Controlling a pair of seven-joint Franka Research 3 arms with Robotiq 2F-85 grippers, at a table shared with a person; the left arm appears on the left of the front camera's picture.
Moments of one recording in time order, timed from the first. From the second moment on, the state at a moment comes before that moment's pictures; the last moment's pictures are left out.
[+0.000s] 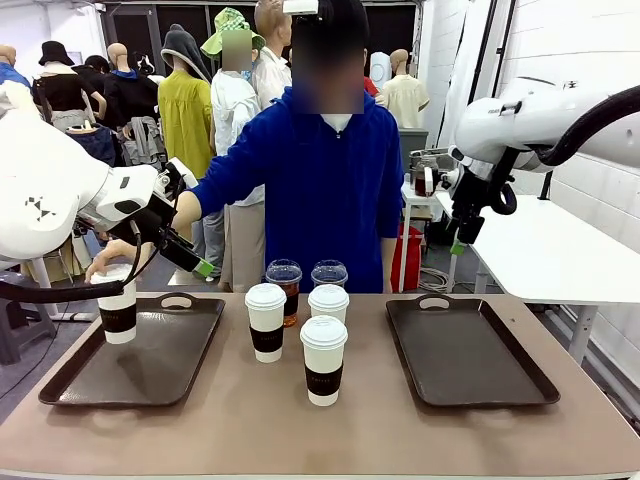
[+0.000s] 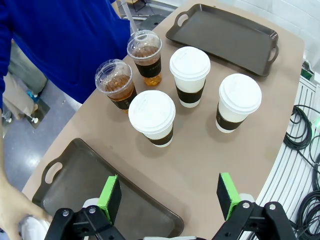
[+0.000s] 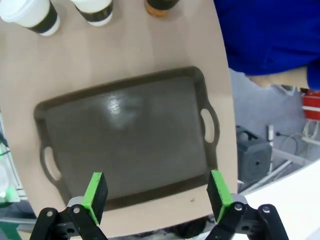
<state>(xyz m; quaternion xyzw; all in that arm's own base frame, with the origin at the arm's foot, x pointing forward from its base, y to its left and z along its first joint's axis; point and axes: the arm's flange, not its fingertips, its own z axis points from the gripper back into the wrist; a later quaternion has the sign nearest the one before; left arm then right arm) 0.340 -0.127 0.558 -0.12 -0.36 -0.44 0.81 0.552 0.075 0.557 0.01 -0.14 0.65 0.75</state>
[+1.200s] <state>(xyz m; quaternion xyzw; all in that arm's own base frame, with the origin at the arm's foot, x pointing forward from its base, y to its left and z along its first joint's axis) 0.340 -0.127 0.558 -0.12 -0.36 -0.44 0.81 0.570 0.080 0.531 0.05 -0.17 0.67 0.73</state>
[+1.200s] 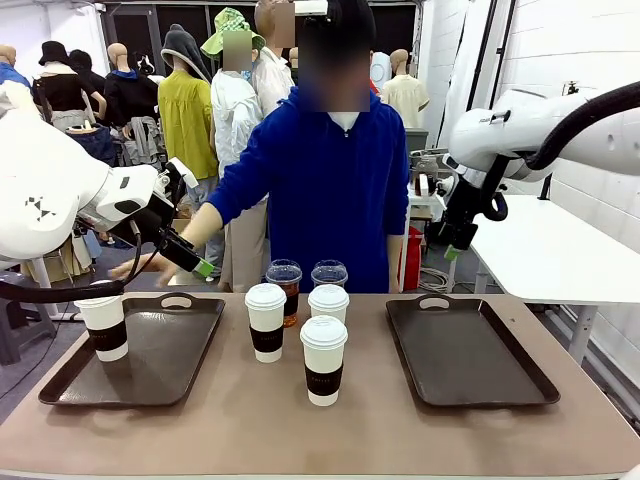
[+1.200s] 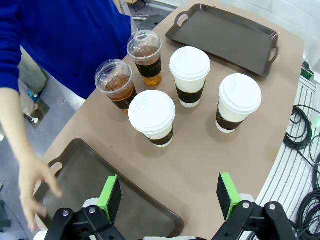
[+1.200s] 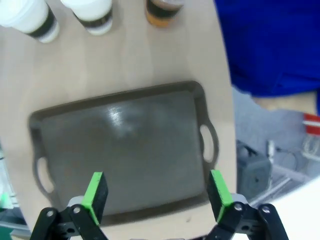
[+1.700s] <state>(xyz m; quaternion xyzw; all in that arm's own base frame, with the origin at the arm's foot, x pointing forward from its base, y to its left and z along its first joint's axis) 0.340 -0.127 0.558 -0.12 -0.36 -0.44 0.81 0.610 0.069 0.468 0.16 -0.25 0.68 0.67</state>
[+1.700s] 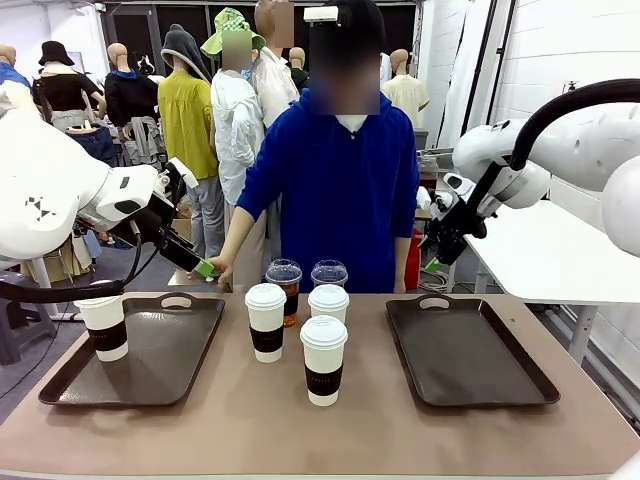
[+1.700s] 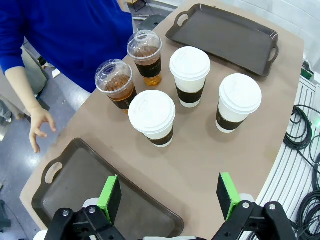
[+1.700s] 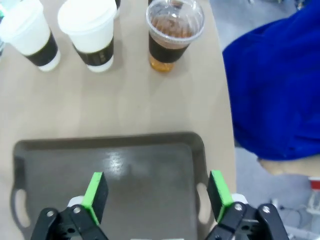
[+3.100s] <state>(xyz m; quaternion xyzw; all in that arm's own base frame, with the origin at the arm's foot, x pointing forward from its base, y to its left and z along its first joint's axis) 0.340 -0.127 0.558 -0.12 -0.36 -0.44 0.81 0.652 0.060 0.318 0.40 -0.41 0.56 0.59</state>
